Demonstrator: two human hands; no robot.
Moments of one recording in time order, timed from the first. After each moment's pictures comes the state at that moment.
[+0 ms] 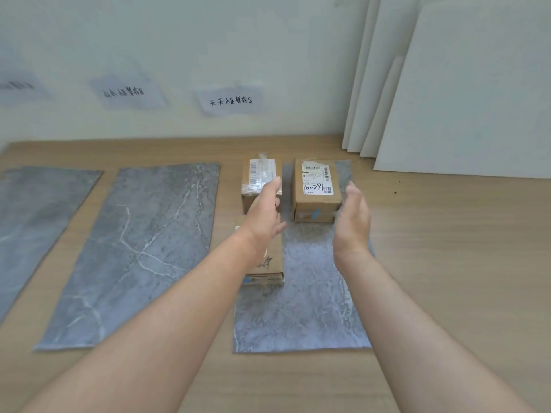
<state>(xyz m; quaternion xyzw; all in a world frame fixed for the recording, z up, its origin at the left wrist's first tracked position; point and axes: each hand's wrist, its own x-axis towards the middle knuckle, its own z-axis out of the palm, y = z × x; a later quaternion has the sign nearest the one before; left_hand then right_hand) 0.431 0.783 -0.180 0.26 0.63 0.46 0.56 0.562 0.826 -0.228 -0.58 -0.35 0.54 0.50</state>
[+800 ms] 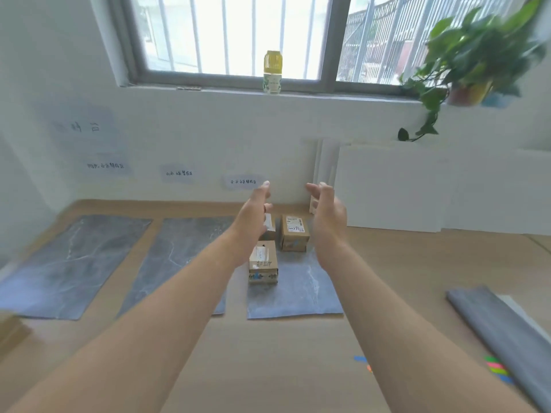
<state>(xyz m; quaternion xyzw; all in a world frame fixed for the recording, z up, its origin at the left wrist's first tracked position) 0.454 0.501 0.061 0.38 0.56 0.55 0.50 0.582 0.525 0.061 -0.49 -0.49 0.48 0.54</state>
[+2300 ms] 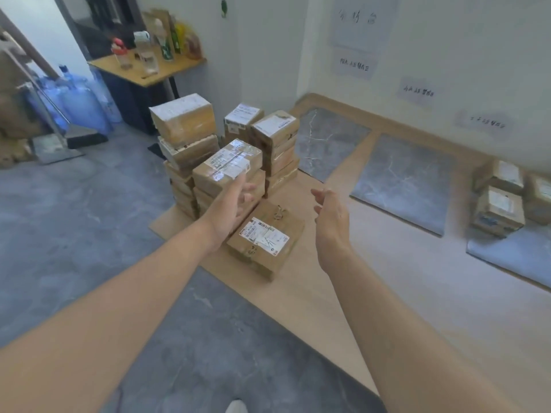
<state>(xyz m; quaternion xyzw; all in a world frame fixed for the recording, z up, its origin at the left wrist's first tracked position) 0.035 -0.037 -0.094 0.17 0.72 0.57 0.35 0.170 0.088 -0.102 -0.45 -0.56 0.64 0.26</state>
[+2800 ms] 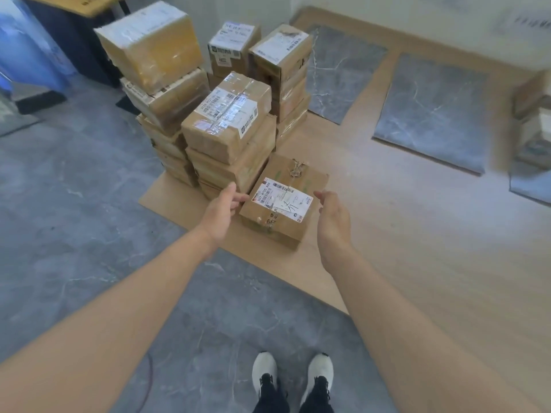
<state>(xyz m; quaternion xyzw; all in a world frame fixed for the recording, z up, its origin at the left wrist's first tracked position) -0.027 -0.064 -0.231 0.12 0.75 0.50 0.42 0.128 0.057 -0.221 -0.57 -0.49 0.63 0.19</state>
